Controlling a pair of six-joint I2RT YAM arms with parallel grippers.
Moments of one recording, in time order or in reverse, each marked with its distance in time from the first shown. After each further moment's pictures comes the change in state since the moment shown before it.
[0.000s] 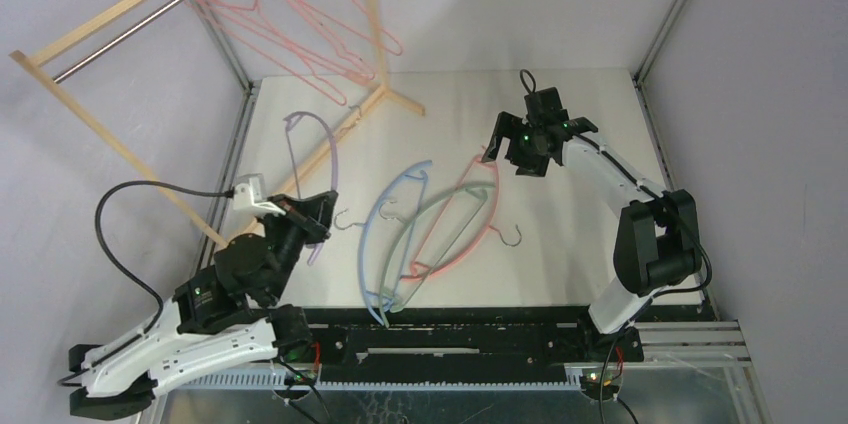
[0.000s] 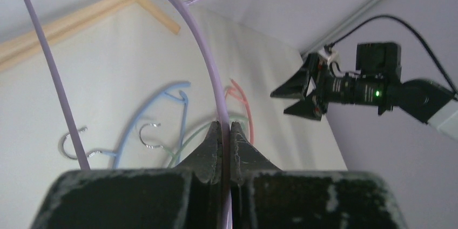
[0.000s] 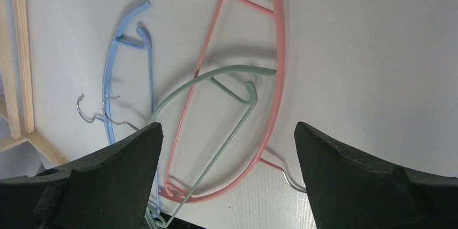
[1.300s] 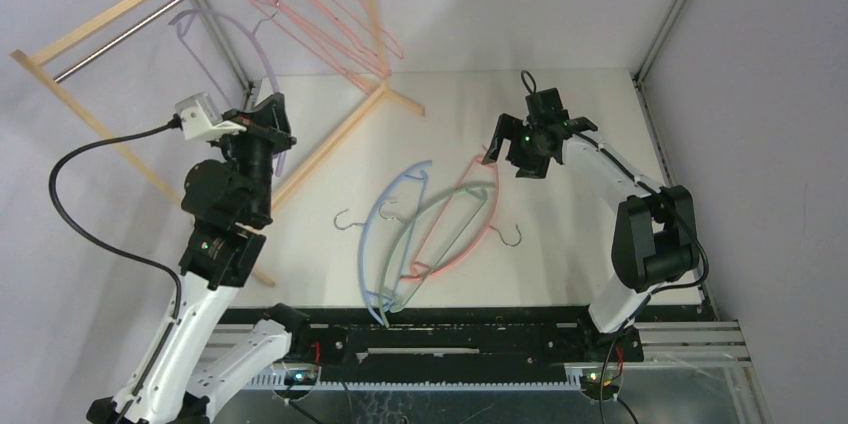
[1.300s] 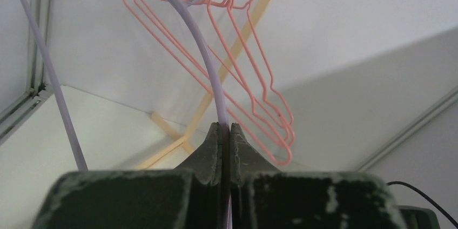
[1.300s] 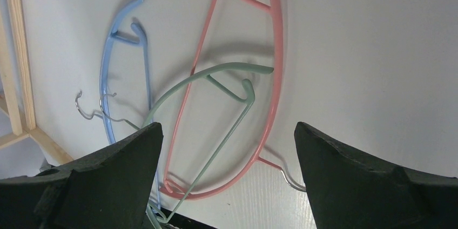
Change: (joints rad) left arm 0.695 0.300 0.266 0.449 0.360 0.327; right arm -0.021 0.024 0.000 -0.004 -0.032 -0.003
